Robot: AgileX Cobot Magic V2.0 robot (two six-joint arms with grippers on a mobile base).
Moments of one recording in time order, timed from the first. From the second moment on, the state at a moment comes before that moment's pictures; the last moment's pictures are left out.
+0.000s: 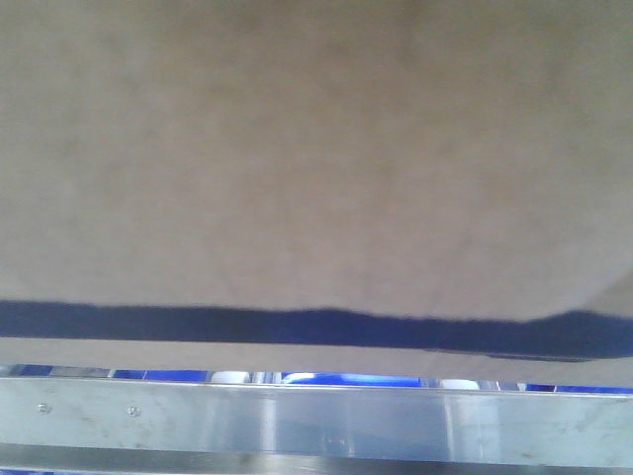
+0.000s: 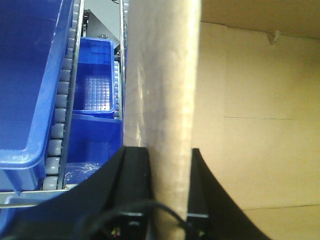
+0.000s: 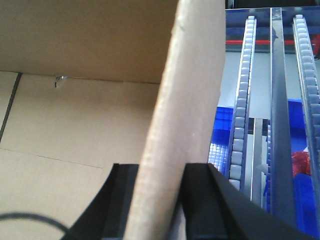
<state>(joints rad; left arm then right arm) -0.44 0.32 -1.01 0.10 1.12 -0.28 -0.09 0.25 -0.90 0.40 0.96 -0.13</state>
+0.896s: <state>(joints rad) -0.44 0.32 -1.01 0.10 1.12 -0.28 -0.09 0.25 -0.90 0.40 0.96 -0.13</state>
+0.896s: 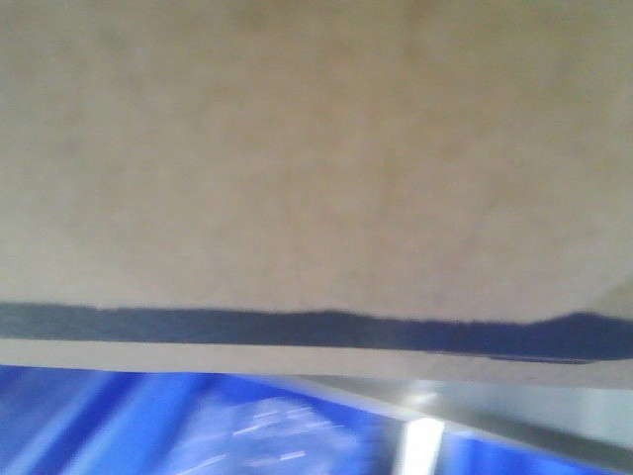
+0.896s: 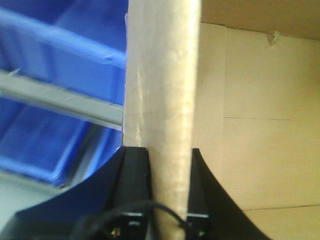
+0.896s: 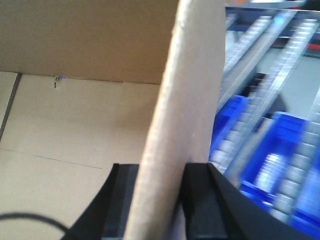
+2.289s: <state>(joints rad) -0.42 0.32 -1.01 0.09 1.13 -0.28 -0.09 0.25 -0.90 0.40 0.96 -0.13</state>
